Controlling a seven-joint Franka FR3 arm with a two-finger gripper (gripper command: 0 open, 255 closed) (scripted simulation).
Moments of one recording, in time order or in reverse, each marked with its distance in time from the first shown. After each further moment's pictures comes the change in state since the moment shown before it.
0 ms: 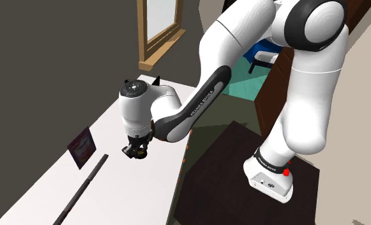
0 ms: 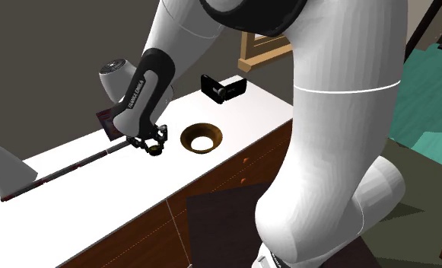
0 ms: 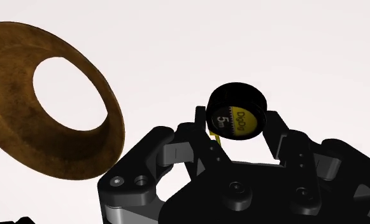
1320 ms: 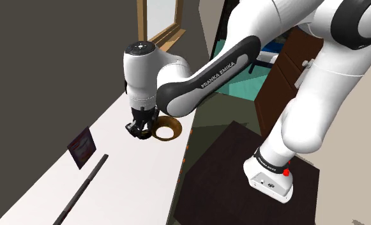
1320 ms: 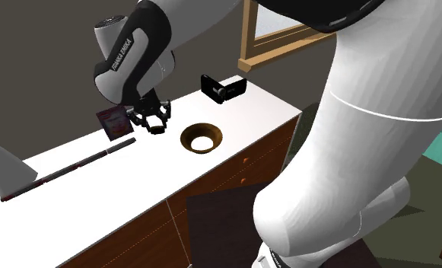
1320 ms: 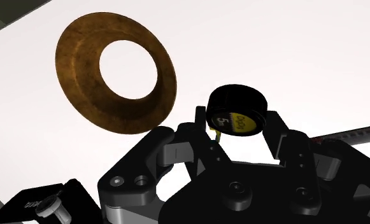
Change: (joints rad) arm -0.096 -0.251 0.070 -0.032 0.230 -0.159 -0.217
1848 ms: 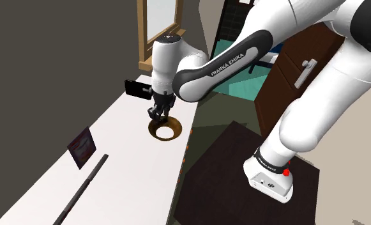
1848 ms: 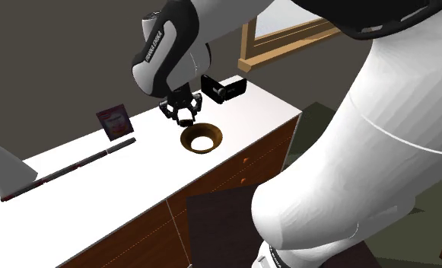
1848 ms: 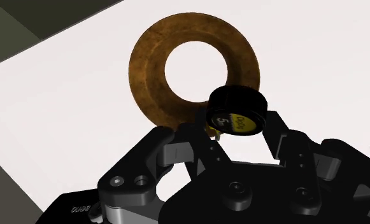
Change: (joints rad) arm -0.102 -0.164 -0.082 -0.170 0.111 0.059 -0.254
